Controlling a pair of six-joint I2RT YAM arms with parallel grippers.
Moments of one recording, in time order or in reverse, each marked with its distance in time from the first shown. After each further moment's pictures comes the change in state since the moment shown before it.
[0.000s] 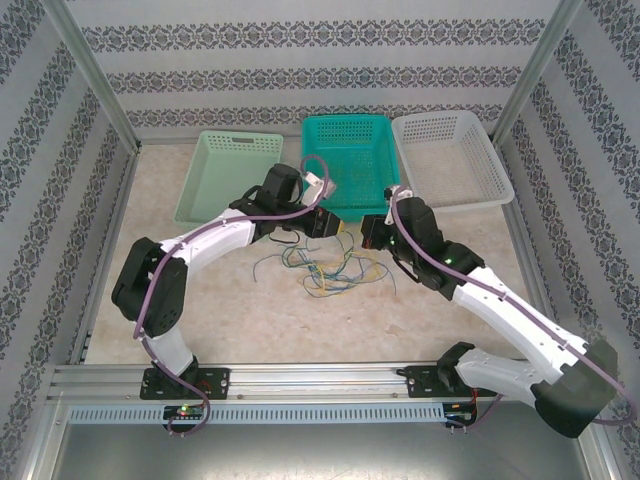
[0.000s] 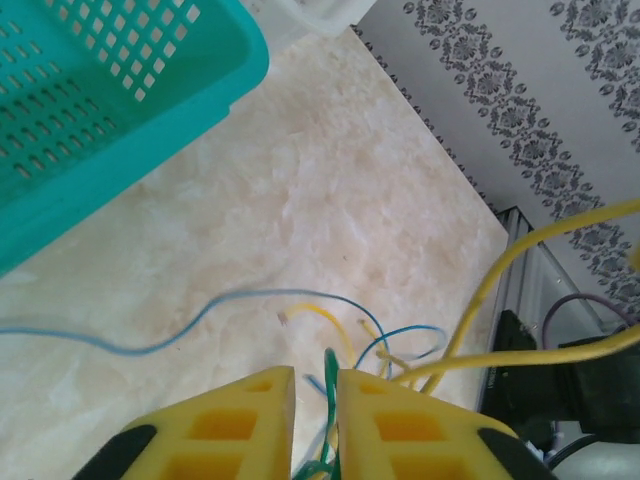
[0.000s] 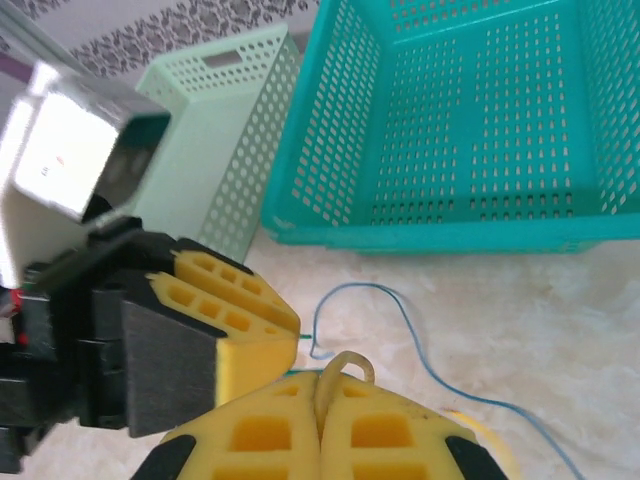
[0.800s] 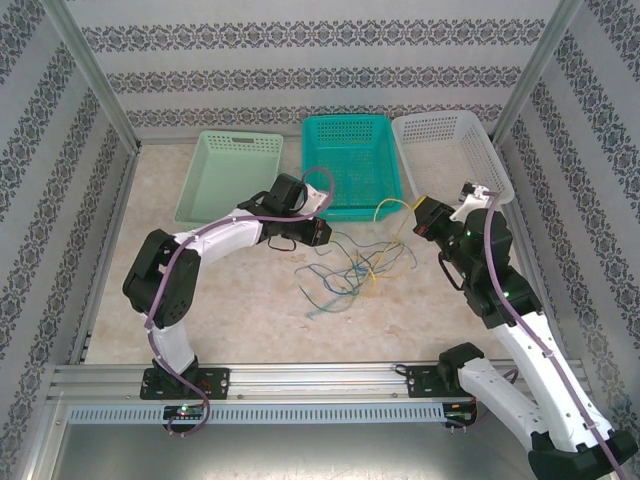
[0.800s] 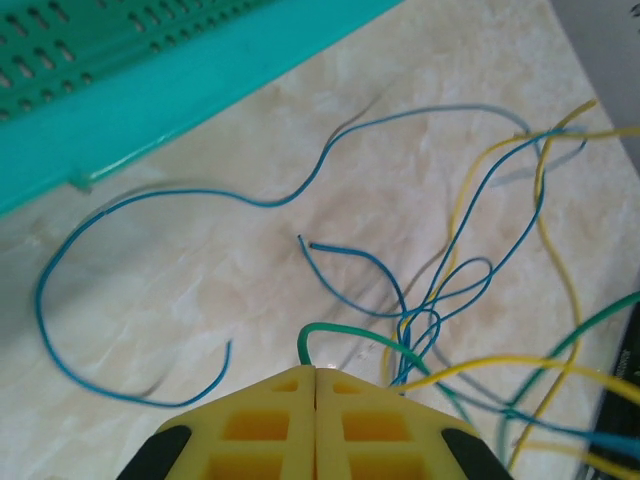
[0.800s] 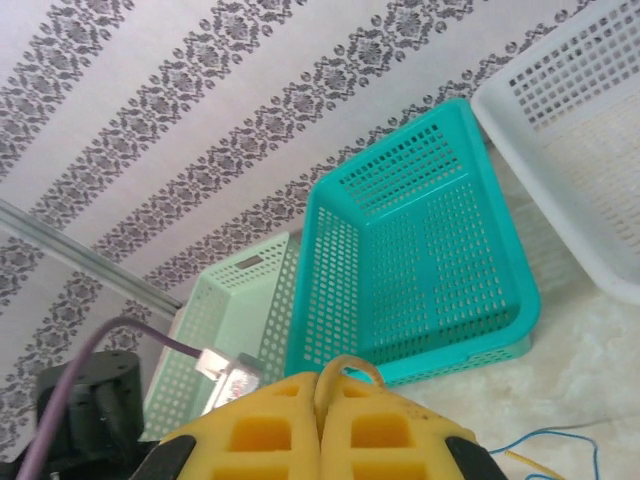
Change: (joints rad) left arm -0.001 0.076 0.000 -0.128 -0.176 0.066; right arm -0.271 -0.314 -0.027 0.005 -0.056 0.129
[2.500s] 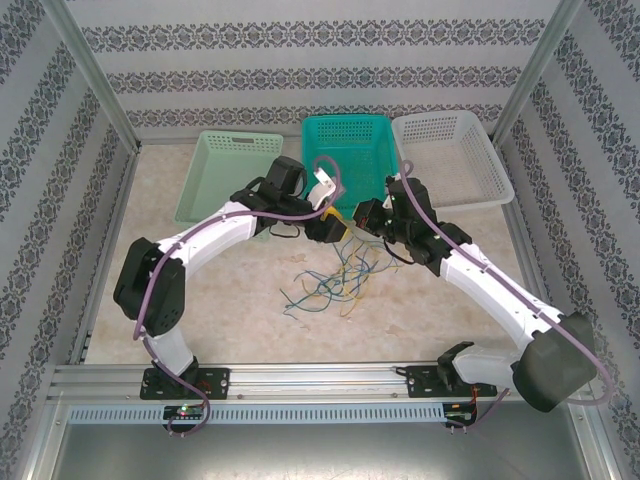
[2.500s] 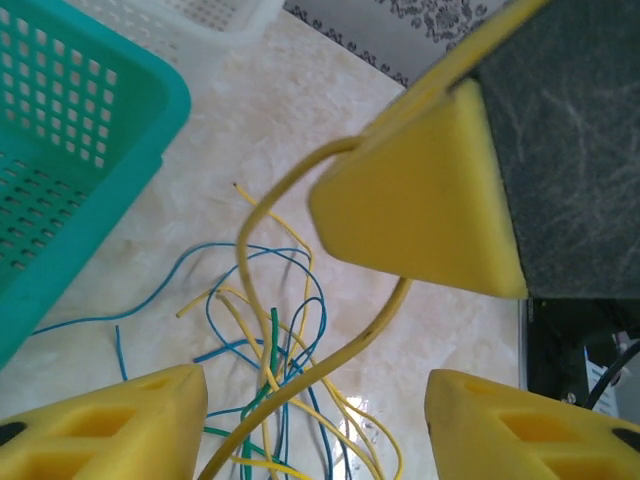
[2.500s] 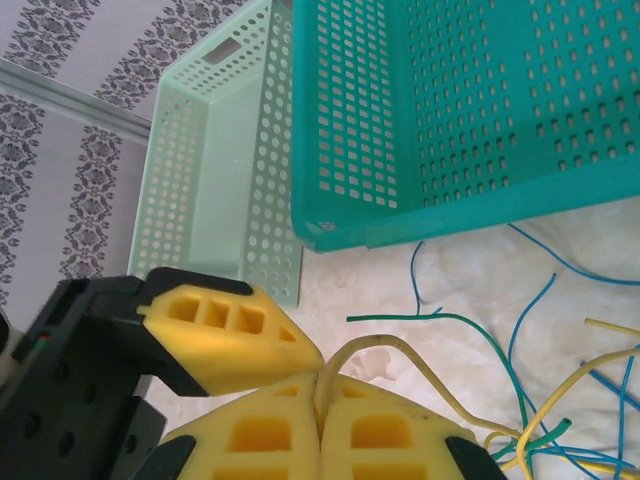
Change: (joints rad) left arm -0.014 -0.065 0.109 -0.028 0.224 0.282; right arm 0.148 0.500 0.103 0.044 -0.182 0.158
